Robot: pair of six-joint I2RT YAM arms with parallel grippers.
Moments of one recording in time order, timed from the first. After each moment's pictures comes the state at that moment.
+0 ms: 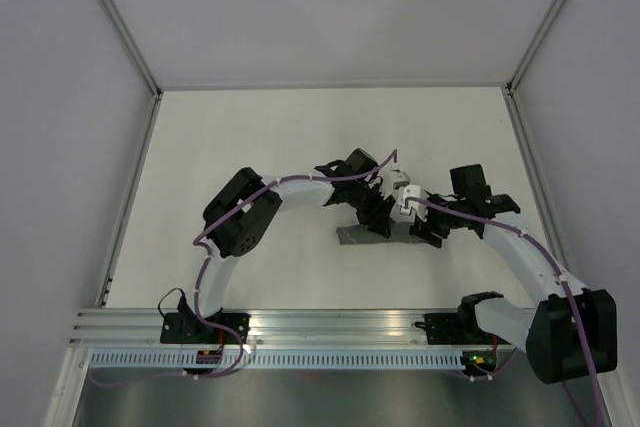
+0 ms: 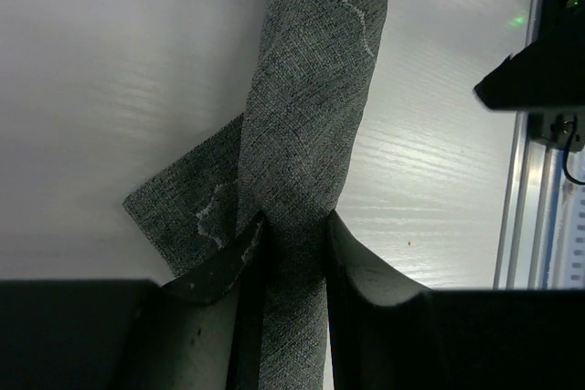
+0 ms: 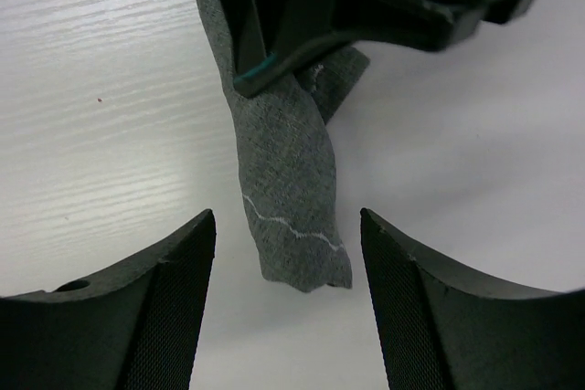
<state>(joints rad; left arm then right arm) -0.85 2.15 1.44 -0.21 0.71 0.10 0.13 1.11 0.72 -0.71 -0.62 -1.10</state>
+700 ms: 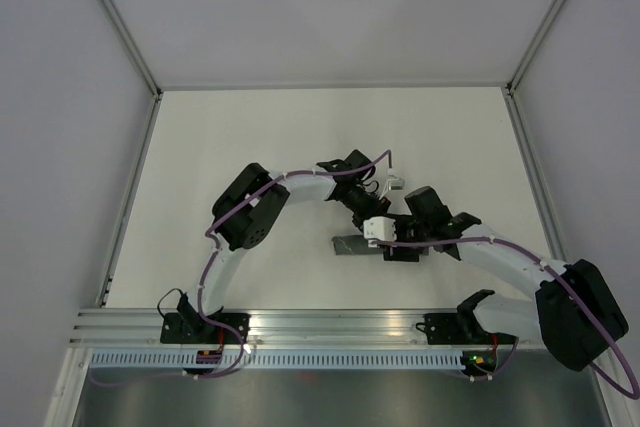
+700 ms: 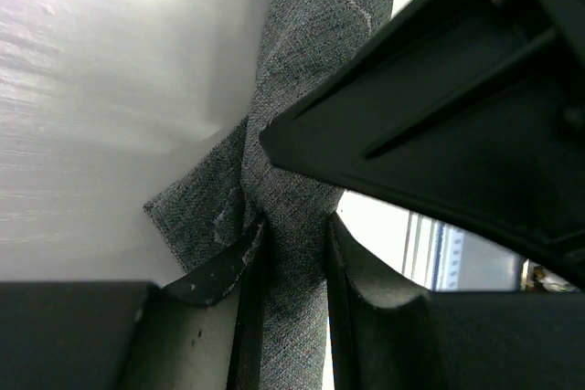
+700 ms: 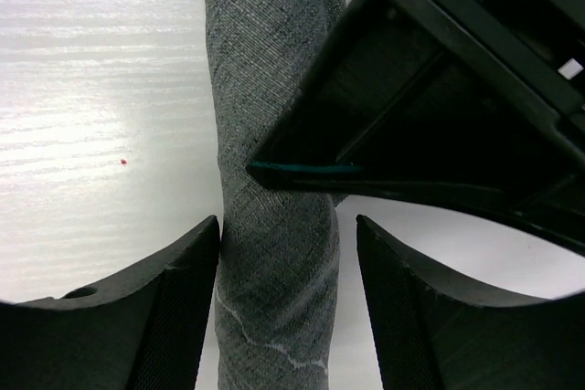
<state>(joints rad) -0.81 2.26 1.52 -0.37 0.96 0.03 0.53 1.17 0.54 -0.39 -0.36 -1.01</state>
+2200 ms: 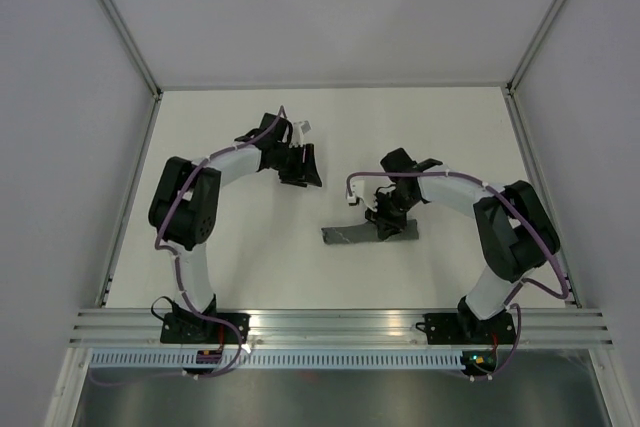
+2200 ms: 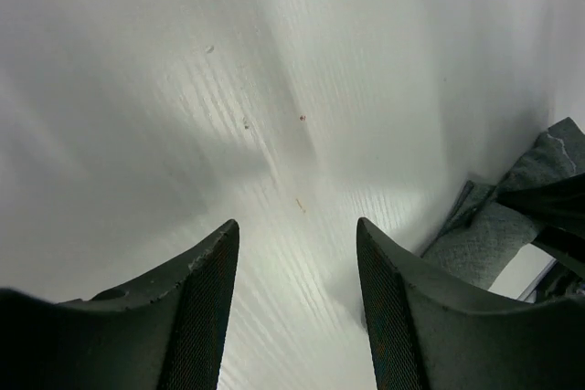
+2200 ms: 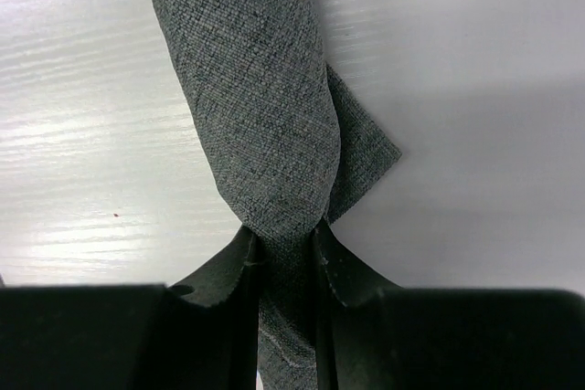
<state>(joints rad) -0.39 2.00 1.32 -0.33 0.53 -0.26 0.48 1.69 0.99 -0.68 -0.48 -0.90</state>
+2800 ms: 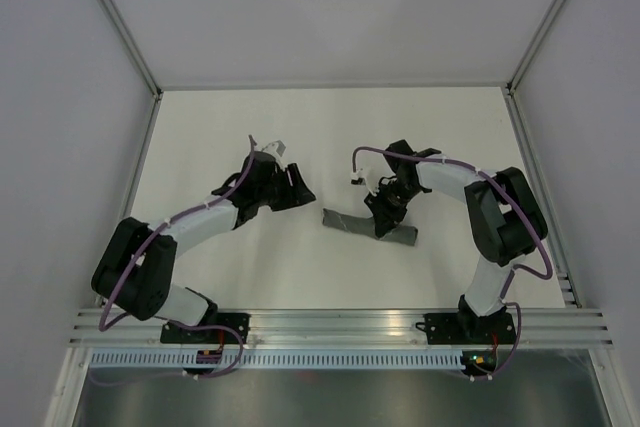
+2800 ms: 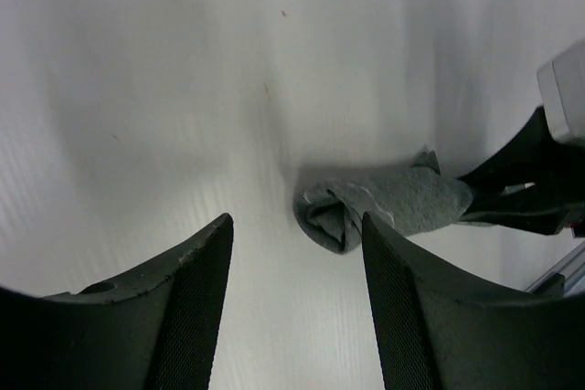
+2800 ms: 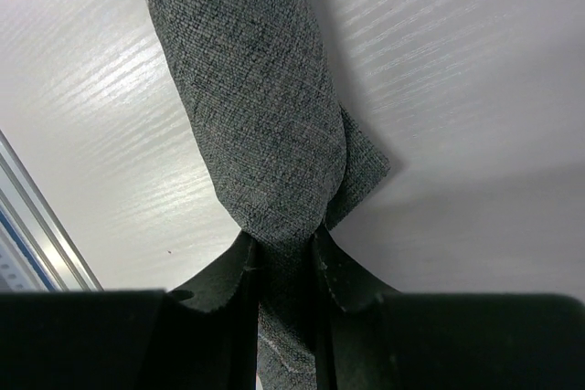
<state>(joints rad) -0.45 1.48 0.79 -0.02 0.23 -0.61 0.41 1.82 1.11 -0.76 -0.56 -0.59</state>
